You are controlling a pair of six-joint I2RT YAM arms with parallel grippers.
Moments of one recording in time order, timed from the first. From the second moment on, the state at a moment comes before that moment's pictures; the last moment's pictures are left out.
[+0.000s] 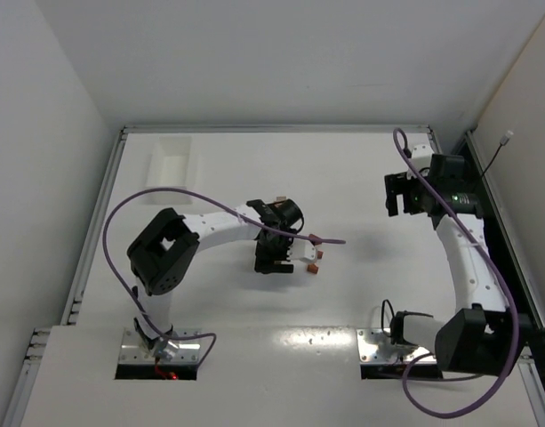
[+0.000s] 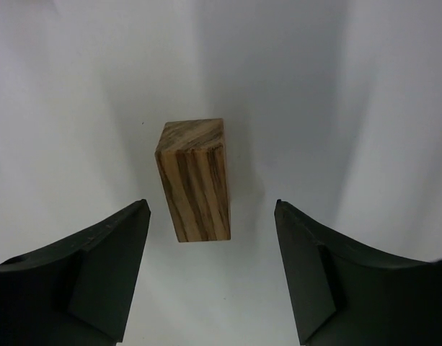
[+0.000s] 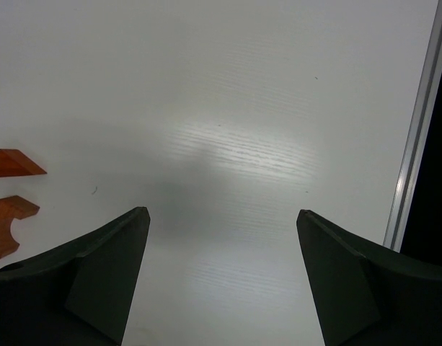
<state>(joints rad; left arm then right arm) -0.86 1.88 1.30 -0.78 0.14 0.79 -0.13 1.17 1.01 -0.60 -0.14 -0.28</state>
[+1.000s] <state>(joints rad) -0.79 1.98 2.29 -0.93 -0.07 -0.14 -0.19 1.35 1.09 -0.58 -0.29 -0.16</state>
